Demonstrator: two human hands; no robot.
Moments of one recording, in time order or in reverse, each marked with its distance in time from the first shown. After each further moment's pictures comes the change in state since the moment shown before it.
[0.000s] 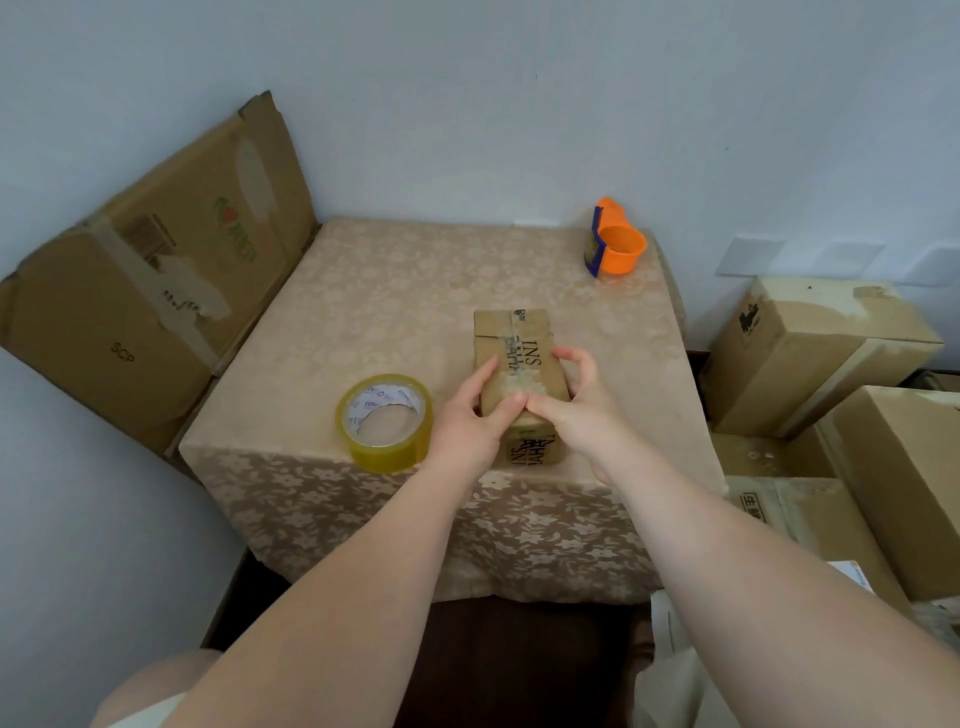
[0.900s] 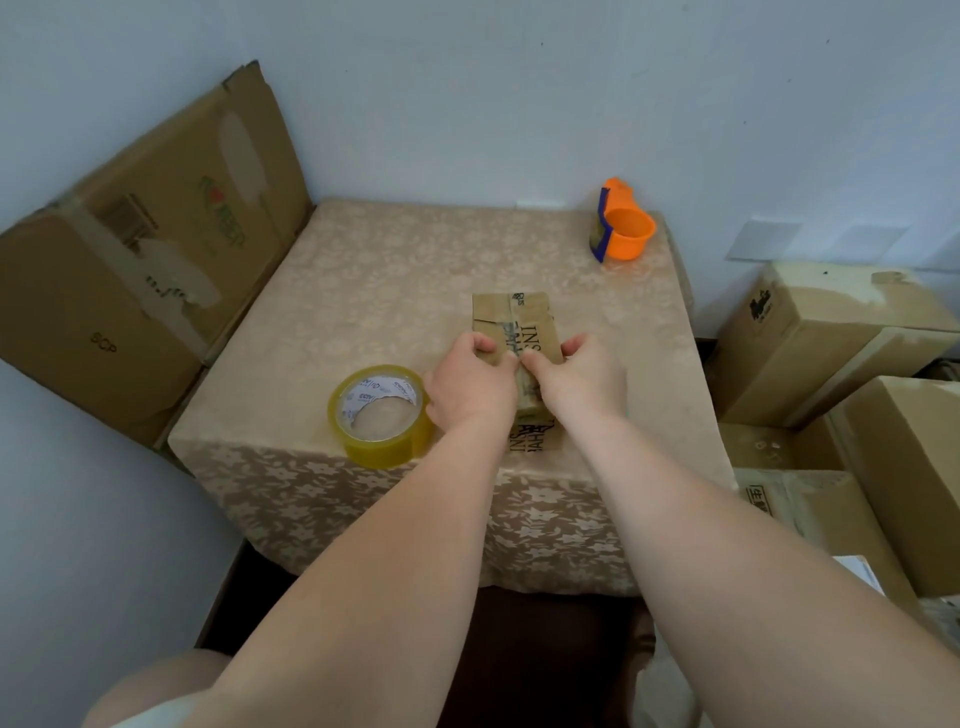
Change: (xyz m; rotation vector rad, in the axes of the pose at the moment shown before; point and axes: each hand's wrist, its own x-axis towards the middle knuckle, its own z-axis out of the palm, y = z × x) left_hand 0.045 0.017 0.024 0.349 0.495 -0.168; right_hand 0.026 -0.019 0.014 -0.383 0.381 0.112
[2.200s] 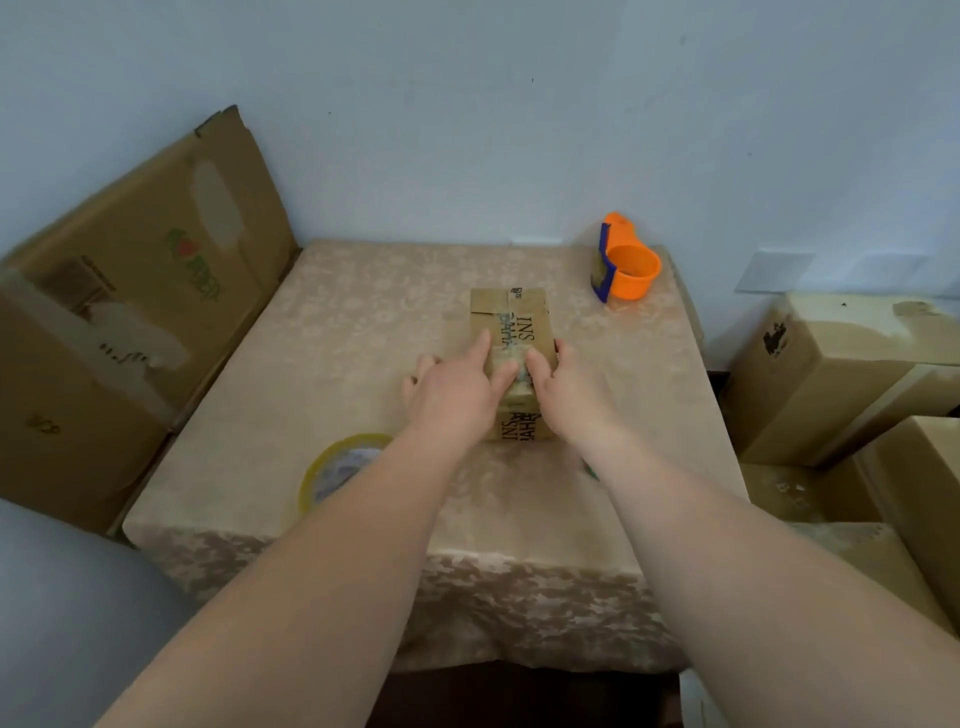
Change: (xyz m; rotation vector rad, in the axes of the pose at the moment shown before) left_hand 0.072 0.021 0.002 0.614 -0.240 0.430; right_hand 0.070 -0.014 0.019 0.056 -0.163 -0.203
